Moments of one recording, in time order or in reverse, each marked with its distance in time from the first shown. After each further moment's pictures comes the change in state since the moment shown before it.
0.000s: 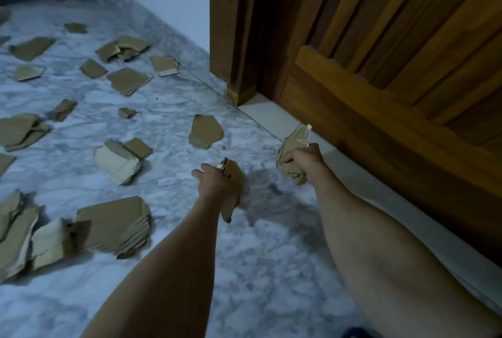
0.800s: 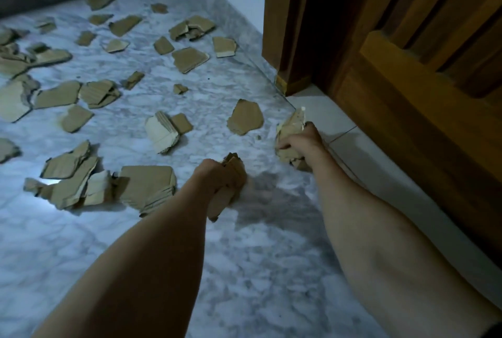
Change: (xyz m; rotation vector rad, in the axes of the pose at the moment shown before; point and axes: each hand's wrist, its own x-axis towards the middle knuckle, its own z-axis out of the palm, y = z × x) left_hand 0.010 -0.019 -0.035 0.000 -0.014 -0.324; right_hand 0.024 -0.046 0.066 -0.231 -0.333 -0.197
